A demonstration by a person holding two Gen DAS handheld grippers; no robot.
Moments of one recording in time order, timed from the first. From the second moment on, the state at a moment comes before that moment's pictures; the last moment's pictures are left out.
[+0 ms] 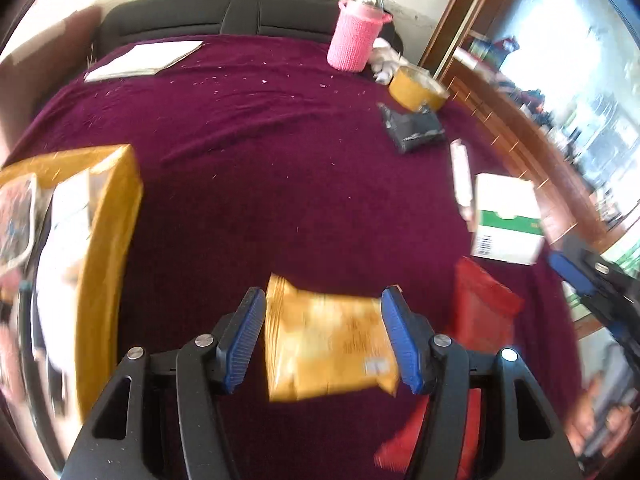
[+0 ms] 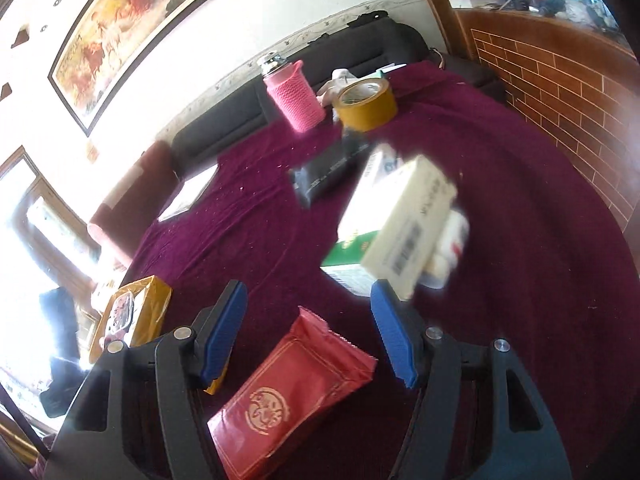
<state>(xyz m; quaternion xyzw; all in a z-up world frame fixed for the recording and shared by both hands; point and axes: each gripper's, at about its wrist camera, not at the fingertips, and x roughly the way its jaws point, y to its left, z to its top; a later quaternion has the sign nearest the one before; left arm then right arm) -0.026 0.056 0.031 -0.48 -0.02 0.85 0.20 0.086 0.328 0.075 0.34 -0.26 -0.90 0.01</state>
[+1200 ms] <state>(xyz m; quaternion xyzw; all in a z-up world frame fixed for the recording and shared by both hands) 0.055 0.034 0.047 -0.50 0.05 0.75 0.43 0.098 0.339 0.039 0.33 -0.26 -0.91 0.02</state>
